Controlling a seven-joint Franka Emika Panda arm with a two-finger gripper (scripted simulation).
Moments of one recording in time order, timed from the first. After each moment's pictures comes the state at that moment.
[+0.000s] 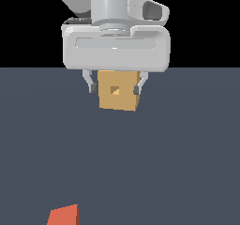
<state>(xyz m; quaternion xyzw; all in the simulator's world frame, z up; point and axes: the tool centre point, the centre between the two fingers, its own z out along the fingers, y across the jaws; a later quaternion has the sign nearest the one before) -0.011 -0.046 0.152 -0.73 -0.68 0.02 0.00</state>
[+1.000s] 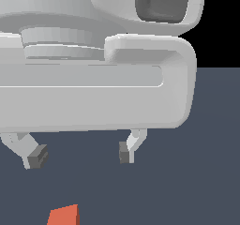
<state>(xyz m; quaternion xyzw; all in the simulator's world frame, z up) -0.040 -0.194 0.108 -0.68 -0.74 0.01 0.00</state>
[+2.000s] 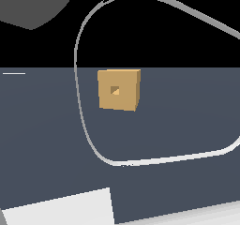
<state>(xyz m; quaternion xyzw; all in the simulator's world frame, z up) -0.041 -0.326 0.067 -0.62 -0.78 0.00 0.00</state>
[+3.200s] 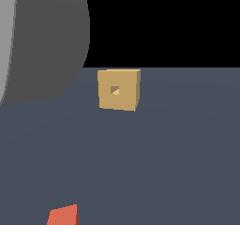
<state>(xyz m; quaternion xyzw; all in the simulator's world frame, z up) -0.039 -0.331 0.015 -0.62 -0.78 0.00 0.00</state>
